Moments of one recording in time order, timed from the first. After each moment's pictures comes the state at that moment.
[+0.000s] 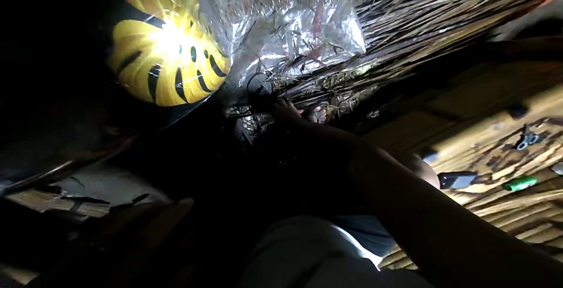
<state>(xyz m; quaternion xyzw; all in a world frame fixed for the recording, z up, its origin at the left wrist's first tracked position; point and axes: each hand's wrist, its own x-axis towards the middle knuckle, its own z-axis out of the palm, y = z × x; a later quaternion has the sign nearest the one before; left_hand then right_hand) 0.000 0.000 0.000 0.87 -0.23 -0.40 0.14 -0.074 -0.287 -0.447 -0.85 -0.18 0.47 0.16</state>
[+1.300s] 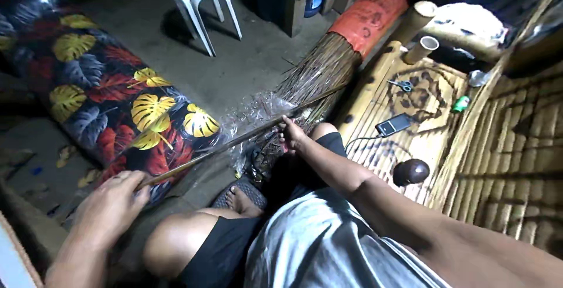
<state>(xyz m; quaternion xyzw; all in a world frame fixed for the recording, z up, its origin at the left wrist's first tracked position) -0.074 0.105 0.055 0.94 -0.33 -0.09 0.01 -0.162 -0.340 -0.171 -0.36 0.41 0.03 0.84</state>
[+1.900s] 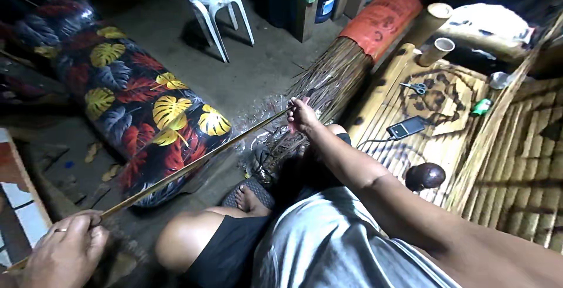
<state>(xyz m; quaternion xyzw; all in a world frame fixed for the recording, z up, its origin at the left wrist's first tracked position) -0.134 0.215 0.086 0.97 -0.25 -0.01 -0.01 -0.132 -0.359 -0.109 -0.34 0.32 -0.10 0.88</state>
